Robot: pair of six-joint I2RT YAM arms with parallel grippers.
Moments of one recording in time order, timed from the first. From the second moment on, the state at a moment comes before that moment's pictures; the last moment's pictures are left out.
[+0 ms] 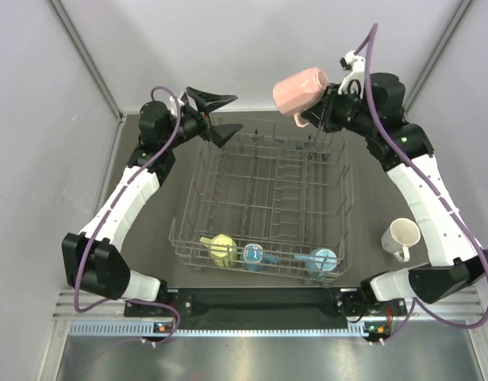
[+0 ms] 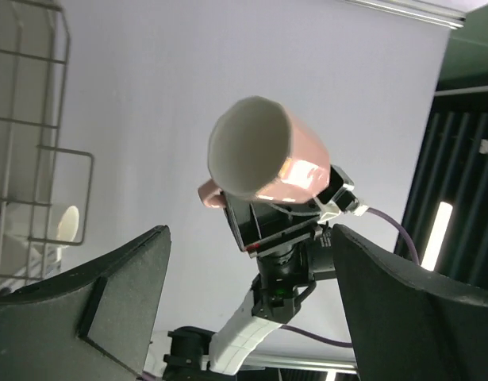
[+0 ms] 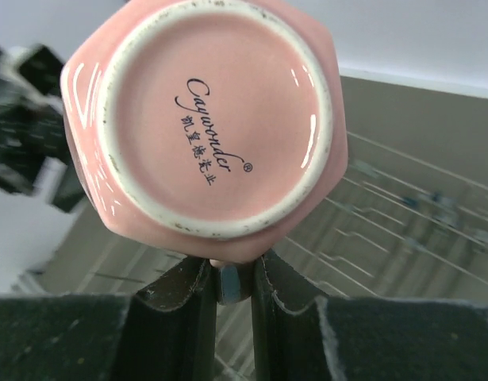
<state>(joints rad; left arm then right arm) -0.28 1.41 1.25 0.22 0.65 -1.81 0.38 1.36 1.70 -0.58 -0.28 0.33</state>
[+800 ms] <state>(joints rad) -0.09 1.46 1.44 -0.21 0.86 -1.49 0.38 1.58 1.51 -0.75 0.08 0.14</state>
